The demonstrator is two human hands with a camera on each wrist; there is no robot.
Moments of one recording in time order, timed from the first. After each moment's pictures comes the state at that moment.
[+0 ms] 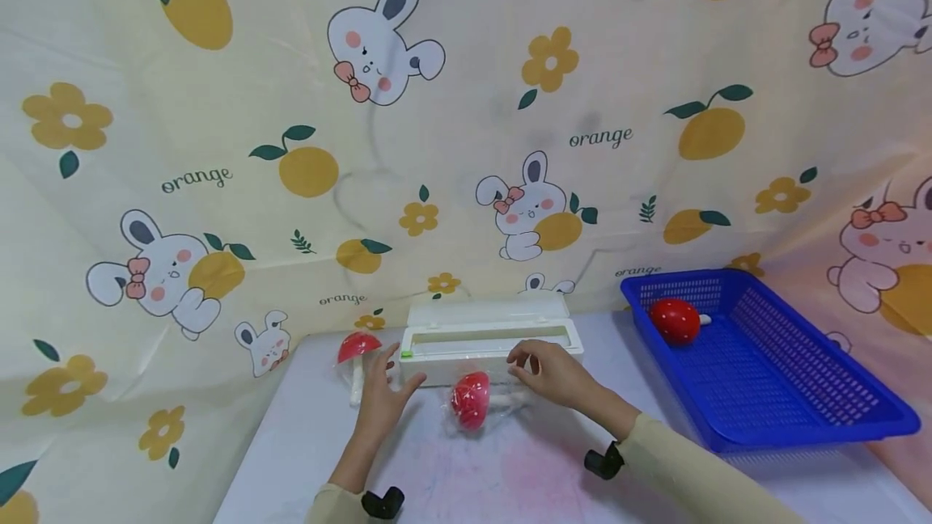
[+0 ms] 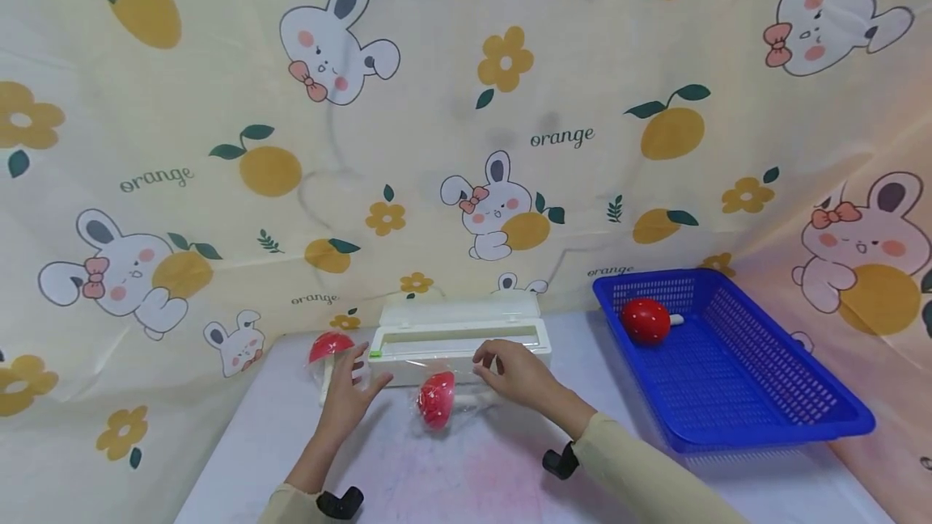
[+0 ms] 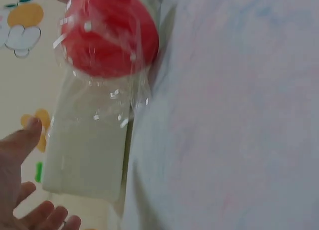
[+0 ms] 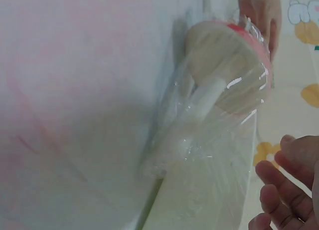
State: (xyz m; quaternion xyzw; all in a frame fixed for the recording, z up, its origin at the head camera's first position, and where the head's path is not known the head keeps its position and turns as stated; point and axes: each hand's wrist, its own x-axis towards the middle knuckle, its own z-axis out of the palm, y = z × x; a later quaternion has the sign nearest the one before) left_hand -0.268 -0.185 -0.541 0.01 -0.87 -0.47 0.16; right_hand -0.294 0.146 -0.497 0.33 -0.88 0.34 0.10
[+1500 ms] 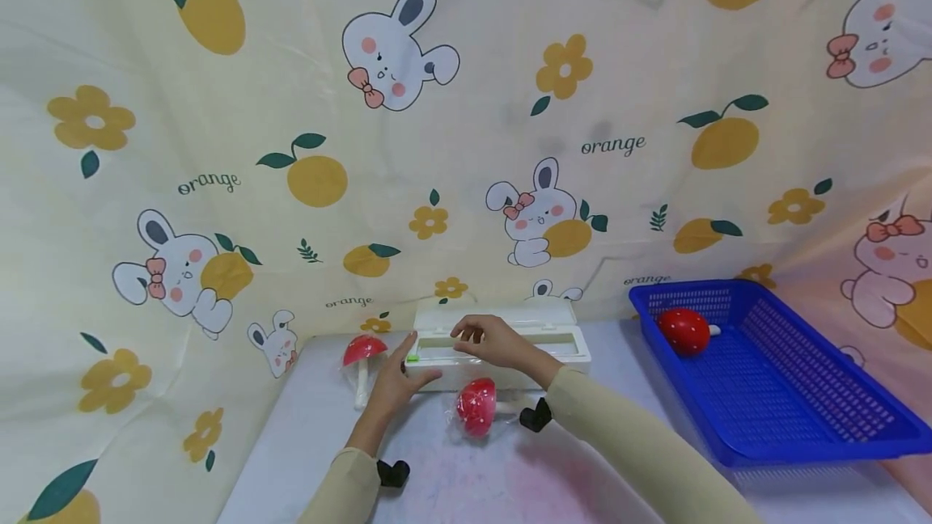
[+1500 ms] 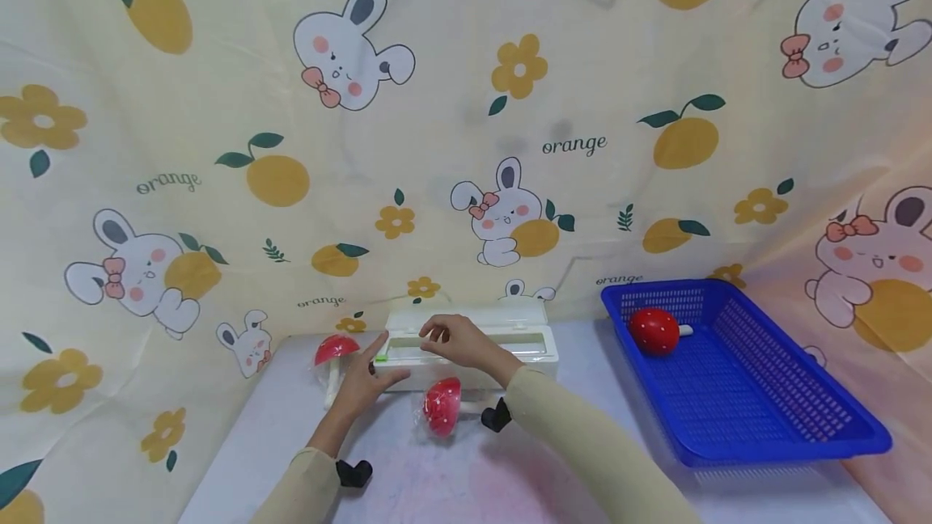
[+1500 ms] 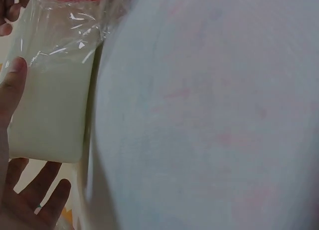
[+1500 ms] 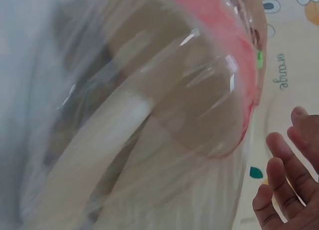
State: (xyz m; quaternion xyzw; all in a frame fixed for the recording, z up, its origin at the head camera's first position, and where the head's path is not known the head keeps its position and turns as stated) left_hand -0.319 -0.197 -0.556 -0.01 -0.88 -0.48 0.07; right_hand -0.371 0.052 -0.480 0.34 -0.85 0.40 -0.04
